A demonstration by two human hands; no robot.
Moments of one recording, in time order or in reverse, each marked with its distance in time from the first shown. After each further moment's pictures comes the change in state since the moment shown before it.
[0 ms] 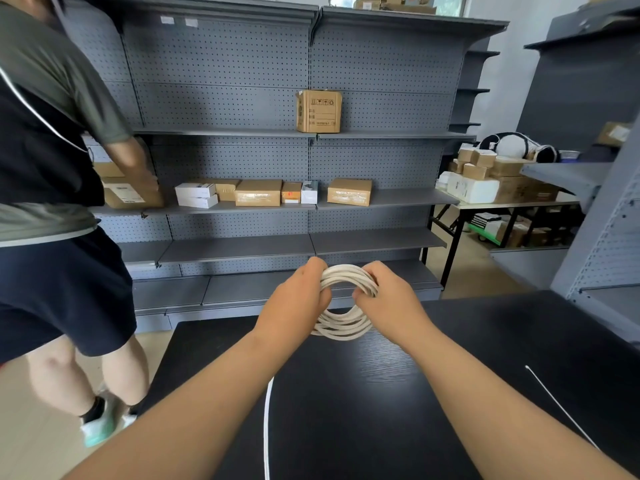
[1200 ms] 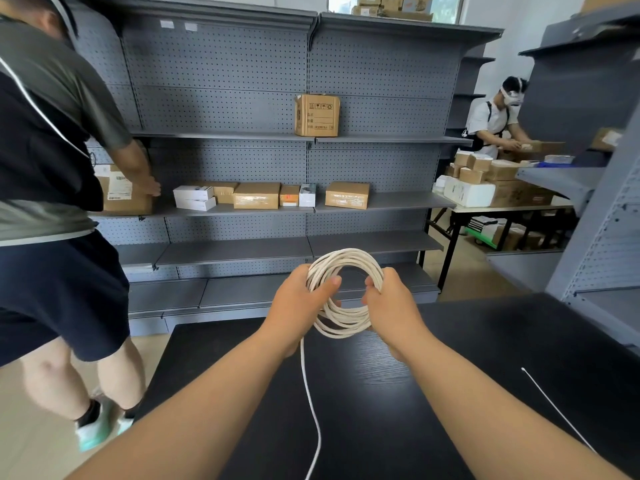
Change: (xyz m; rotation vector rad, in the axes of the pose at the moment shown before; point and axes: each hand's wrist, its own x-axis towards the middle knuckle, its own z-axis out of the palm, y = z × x) left_hand 0.002 -0.003 0.011 -0.816 -0.045 -0.272; right_hand -0.002 0.000 0.008 0.203 0.097 0.200
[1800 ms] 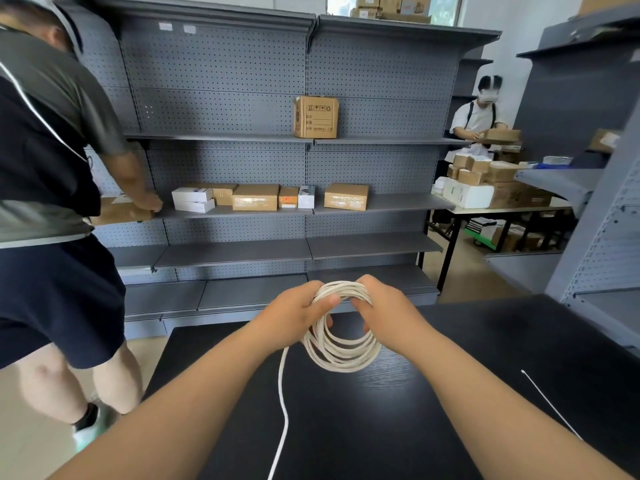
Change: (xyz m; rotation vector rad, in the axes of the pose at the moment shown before) left_hand 0.006 -0.004 -0.020 0.497 -0.318 0.135; right_hand 0.002 -0.003 -0.013 -0.444 -0.235 -0.196
